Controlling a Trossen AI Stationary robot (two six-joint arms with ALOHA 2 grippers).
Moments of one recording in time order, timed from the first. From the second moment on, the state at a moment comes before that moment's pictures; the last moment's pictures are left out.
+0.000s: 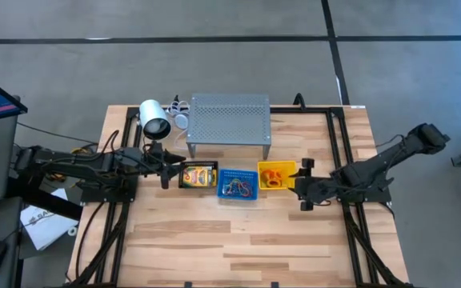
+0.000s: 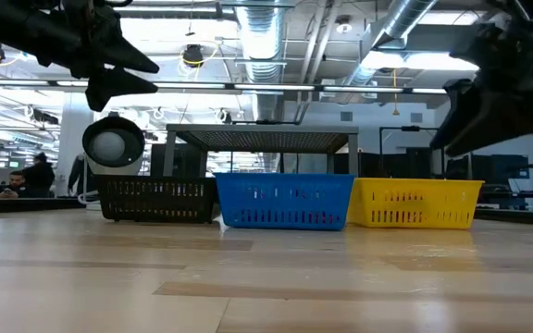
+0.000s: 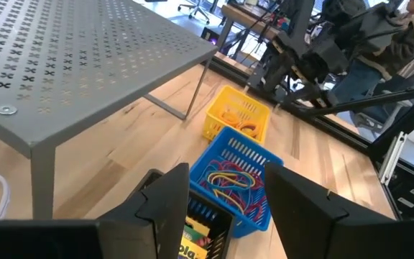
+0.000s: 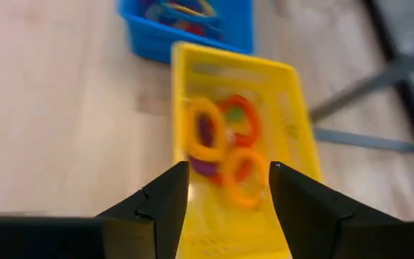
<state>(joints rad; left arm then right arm) -0.02 0.59 0.31 0.02 -0.28 -0.47 0.43 0.96 0.46 -0.43 0.59 0.13</state>
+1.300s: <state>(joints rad) -0.03 0.94 0.51 -0.46 -0.13 -0.18 0.29 1.02 0.51 -0.28 0.45 0.24</state>
